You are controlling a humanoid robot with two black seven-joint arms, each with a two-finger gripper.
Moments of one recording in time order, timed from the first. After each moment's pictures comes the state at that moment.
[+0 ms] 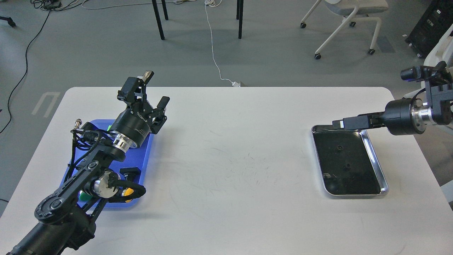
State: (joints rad) left arm -0.29 0.19 -1.12 -1.22 0.76 -0.16 -0.32; right arm 1.32 -0.90 -0.30 1.13 -1.30 0.45 0.49
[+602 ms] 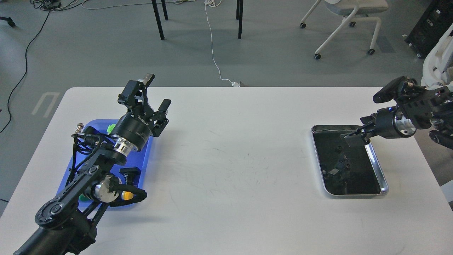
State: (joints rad) left arm -0.26 0.19 -1.13 -1.24 0.76 -0.16 -0.33; right arm 1.31 -0.59 -0.66 0.81 -1.41 0.14 0.49
